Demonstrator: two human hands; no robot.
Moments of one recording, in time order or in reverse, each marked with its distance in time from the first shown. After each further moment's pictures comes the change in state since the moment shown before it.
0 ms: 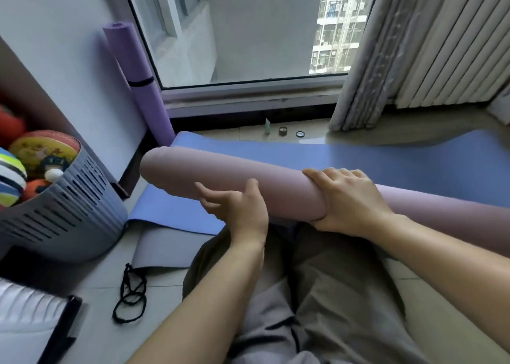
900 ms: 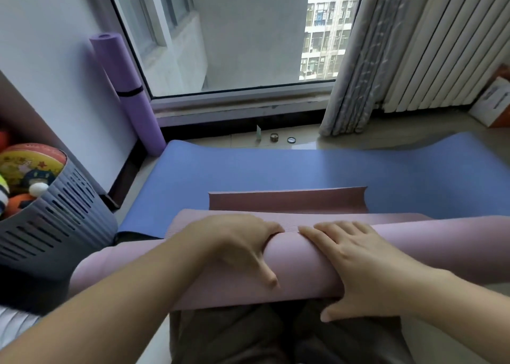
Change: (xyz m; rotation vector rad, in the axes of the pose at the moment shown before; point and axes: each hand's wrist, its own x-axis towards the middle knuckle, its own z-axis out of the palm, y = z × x) left_hand 0.015 0.041 -0.028 1.592 -1.243 0.440; right_hand -0.073 -0.020 -0.032 0.073 -0.354 -0.166
